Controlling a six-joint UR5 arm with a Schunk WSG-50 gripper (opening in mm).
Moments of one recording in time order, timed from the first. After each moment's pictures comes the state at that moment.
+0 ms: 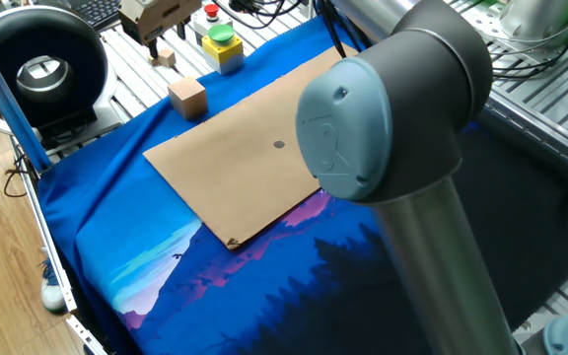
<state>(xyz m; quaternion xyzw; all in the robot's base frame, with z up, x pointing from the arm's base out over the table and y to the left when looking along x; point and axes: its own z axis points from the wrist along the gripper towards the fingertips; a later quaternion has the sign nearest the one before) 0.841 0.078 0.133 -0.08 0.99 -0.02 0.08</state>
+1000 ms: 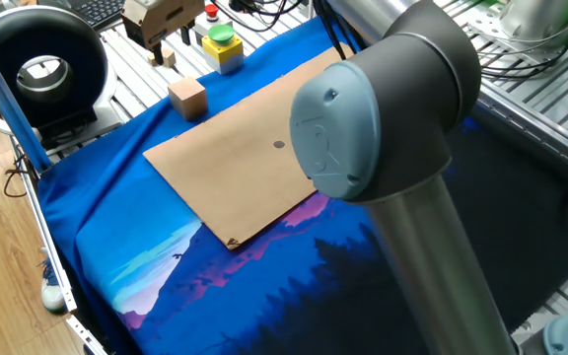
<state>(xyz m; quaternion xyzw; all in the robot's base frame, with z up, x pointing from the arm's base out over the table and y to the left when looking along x) 0.818 0.076 0.130 -0.09 1.00 -0.01 0.03</state>
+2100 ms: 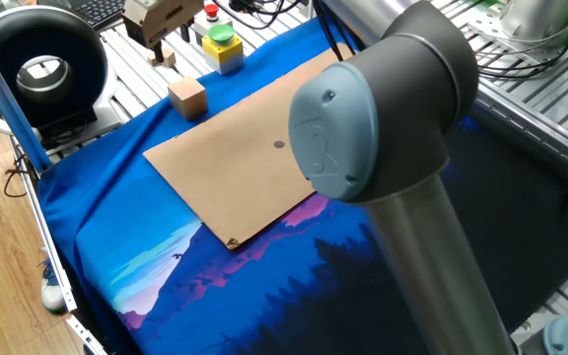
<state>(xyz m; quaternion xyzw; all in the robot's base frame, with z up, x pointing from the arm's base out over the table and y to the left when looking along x) 0.839 0.067 0.117 -0.10 0.99 -0.03 0.05</state>
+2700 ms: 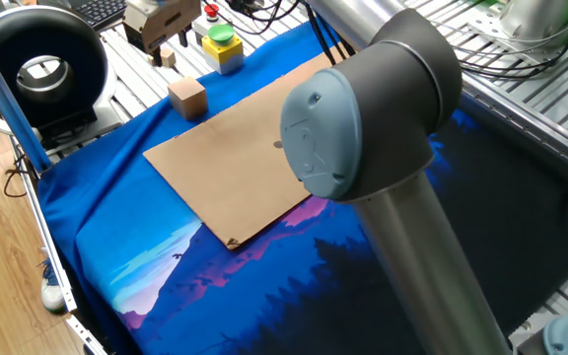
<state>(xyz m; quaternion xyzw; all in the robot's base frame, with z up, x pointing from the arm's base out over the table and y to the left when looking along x) 0.851 0.071 0.100 -0.10 0.99 -0.02 0.05</state>
